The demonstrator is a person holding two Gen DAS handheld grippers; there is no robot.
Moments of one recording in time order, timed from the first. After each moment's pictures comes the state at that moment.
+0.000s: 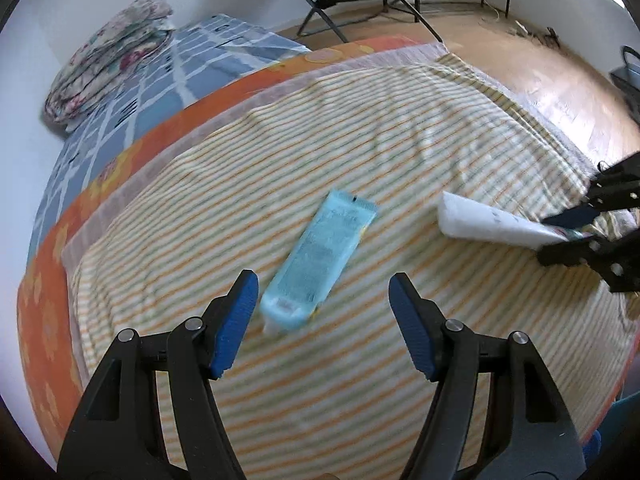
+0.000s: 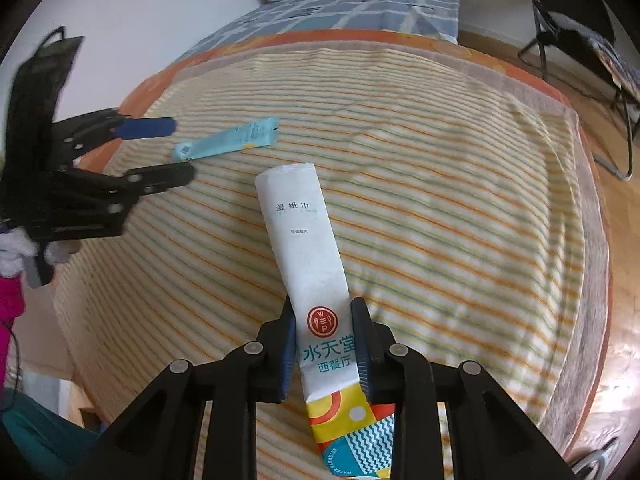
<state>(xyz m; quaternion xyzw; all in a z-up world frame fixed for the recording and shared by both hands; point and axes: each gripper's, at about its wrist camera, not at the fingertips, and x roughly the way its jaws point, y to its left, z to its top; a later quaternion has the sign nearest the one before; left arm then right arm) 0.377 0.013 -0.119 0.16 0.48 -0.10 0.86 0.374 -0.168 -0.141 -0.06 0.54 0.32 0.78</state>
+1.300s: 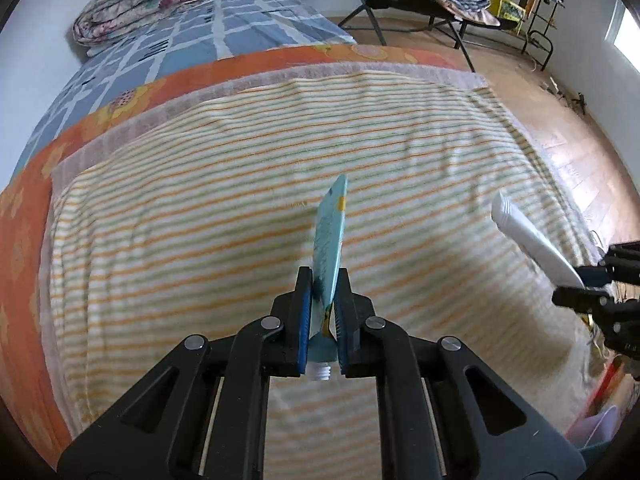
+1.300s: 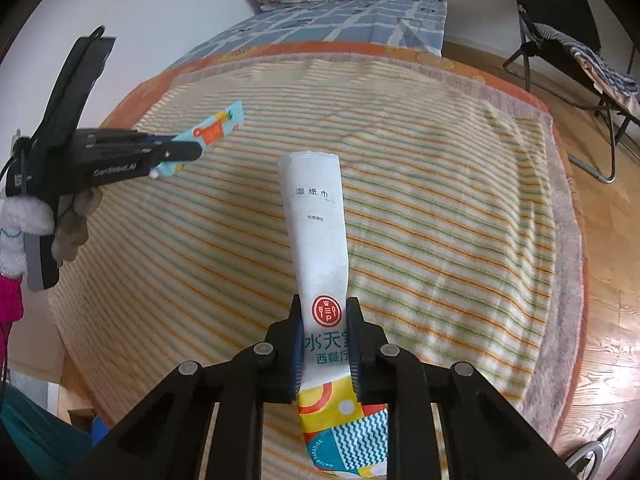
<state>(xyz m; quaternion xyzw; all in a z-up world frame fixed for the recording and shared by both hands) 0.364 0.046 -0.117 0.03 0.51 -0.06 0.86 0.343 -0.180 -0.124 -0.08 0.51 0.29 0.80</state>
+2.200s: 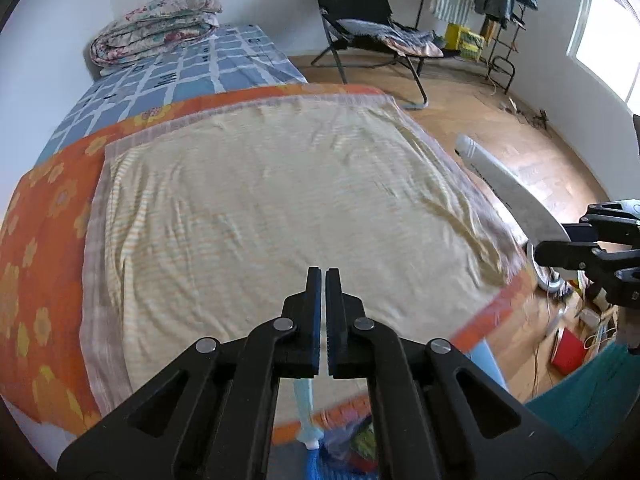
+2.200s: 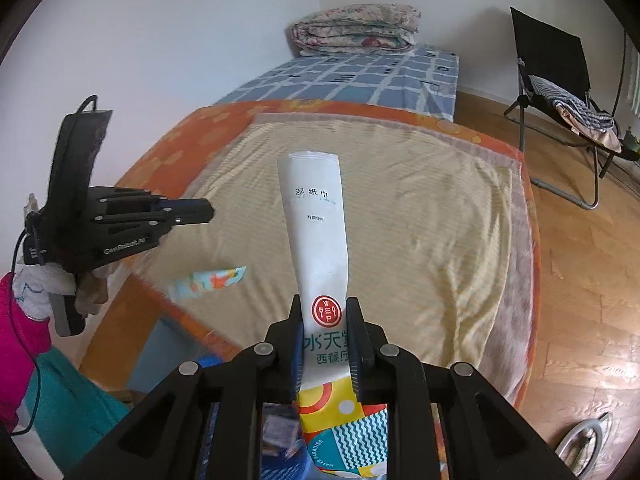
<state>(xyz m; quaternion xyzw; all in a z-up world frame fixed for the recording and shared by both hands) 0.157 0.014 -0.020 0.01 0.45 -0.10 0.89 0.173 -0.199 0.002 -0.07 0.45 0.33 0.83</state>
